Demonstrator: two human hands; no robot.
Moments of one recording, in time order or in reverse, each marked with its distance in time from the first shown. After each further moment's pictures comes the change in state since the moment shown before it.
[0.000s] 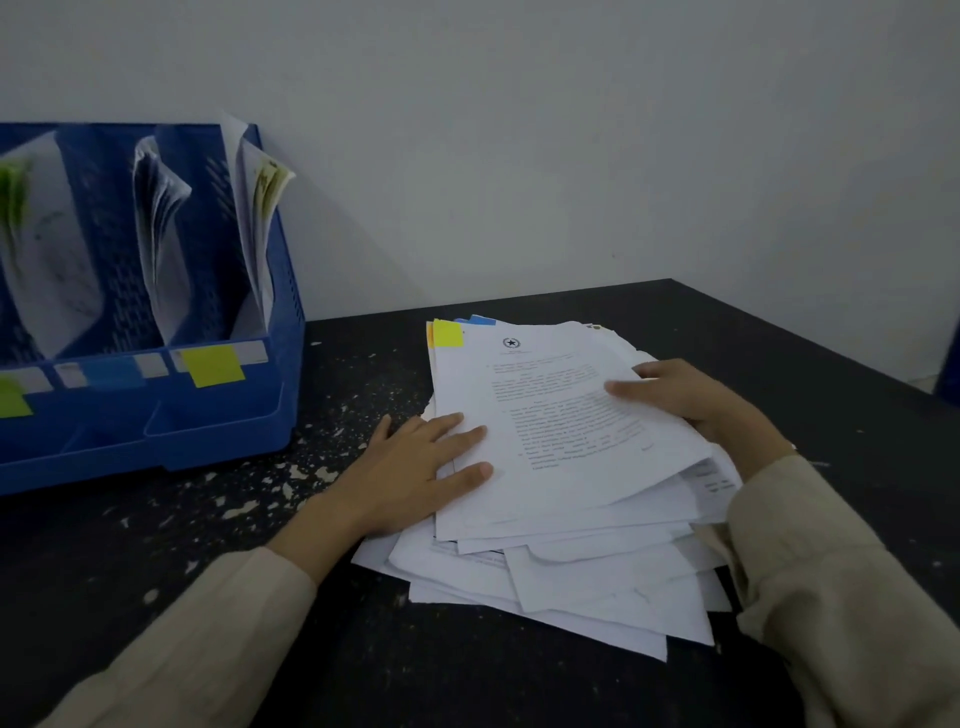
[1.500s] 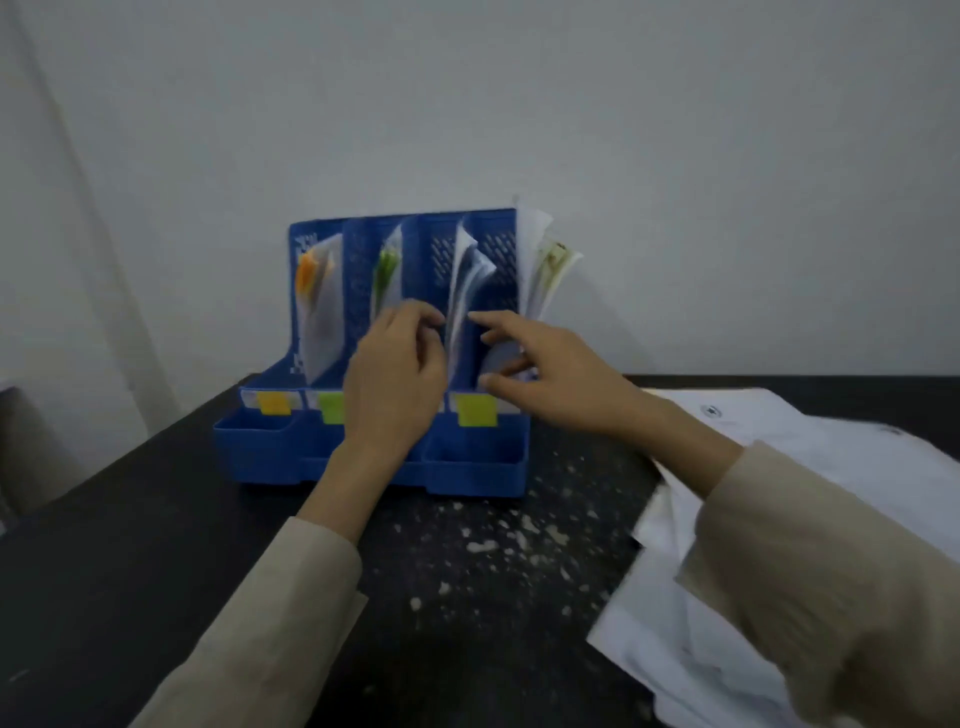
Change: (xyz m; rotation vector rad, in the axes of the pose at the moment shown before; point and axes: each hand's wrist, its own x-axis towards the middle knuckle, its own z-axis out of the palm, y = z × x) left_hand -0.099 -0.097 -0.131 0.007 1.204 -0.358; right_hand -0.058 -0.209 0.211 -0.240 -0.318 -1.187
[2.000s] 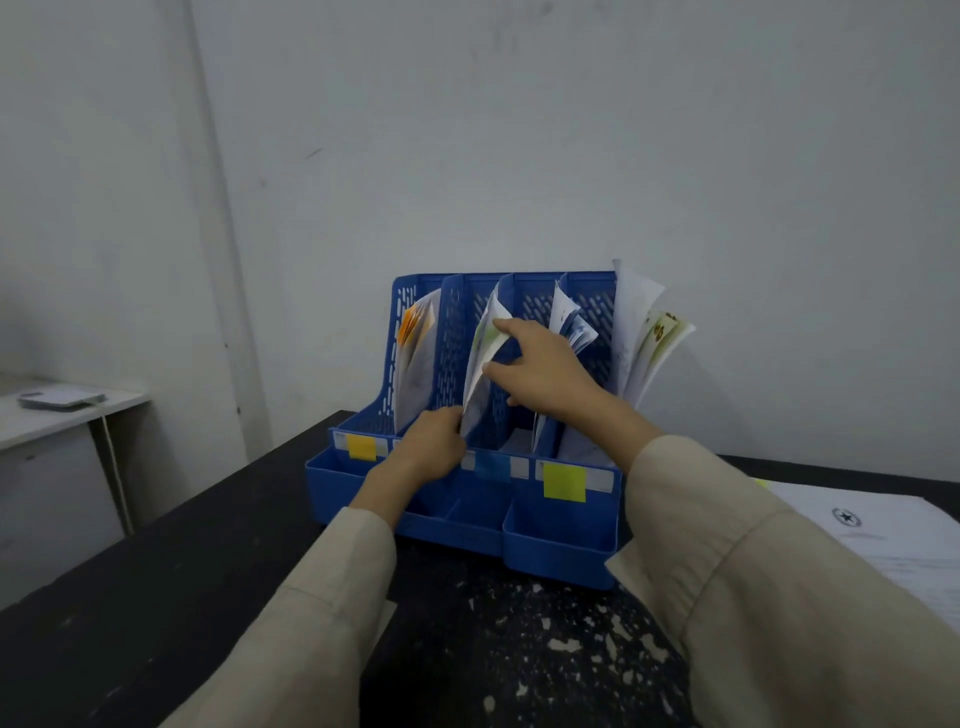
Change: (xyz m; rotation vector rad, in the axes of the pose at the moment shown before) left_hand 0.029 -0.100 0.014 0.213 -0.612 -0.353; right_hand 0.114 -0.016 0.043 0.099 0.076 0.019
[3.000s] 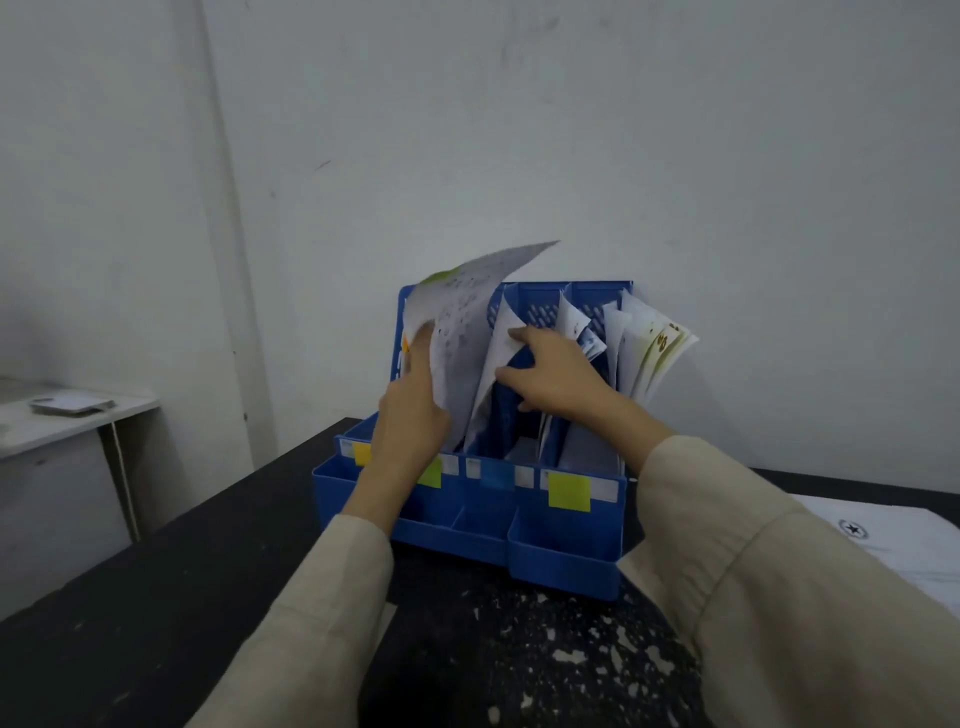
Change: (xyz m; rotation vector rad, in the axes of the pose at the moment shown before) left_hand -0.016 0.011 -0.027 -0.154 0.506 0.071; right_hand -0.002 -0.006 -0.013 -0.088 -0.030 0.048
